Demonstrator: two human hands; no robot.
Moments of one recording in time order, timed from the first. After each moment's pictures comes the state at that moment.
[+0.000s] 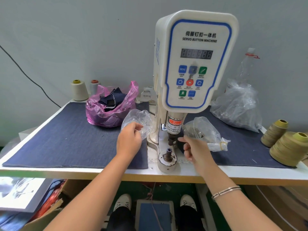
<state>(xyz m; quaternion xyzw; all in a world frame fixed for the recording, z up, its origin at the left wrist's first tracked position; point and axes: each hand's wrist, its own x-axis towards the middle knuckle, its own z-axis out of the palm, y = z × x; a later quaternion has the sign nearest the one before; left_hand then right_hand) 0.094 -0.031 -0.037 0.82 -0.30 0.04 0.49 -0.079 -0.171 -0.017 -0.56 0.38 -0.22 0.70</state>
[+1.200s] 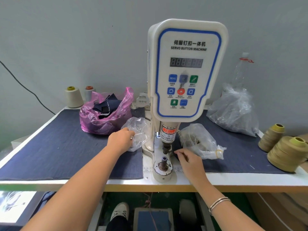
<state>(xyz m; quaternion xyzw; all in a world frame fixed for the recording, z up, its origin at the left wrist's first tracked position) 0.158 -0.053 -0.038 0.91 -0.41 0.04 0.05 -0.076 -0.195 -0.080 -0.84 0.28 -0.29 0.37</state>
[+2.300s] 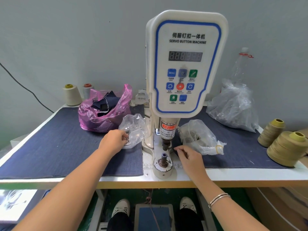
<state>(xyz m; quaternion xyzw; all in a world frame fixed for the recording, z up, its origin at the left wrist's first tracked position) 0.164 -0.027 -0.047 0.91 -0.35 -0.02 0.22 -0.079 -0.192 -0.079 -0.85 0.26 -0.31 0.34</state>
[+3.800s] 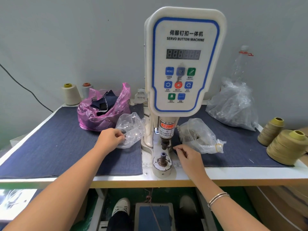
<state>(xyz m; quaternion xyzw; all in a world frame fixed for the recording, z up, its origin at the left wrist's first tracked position) 0.162 -0.016 -0.036 0.89 -0.31 -0.06 0.32 -0.077 -0.194 -0.084 -0.85 0.26 -0.32 0.33</state>
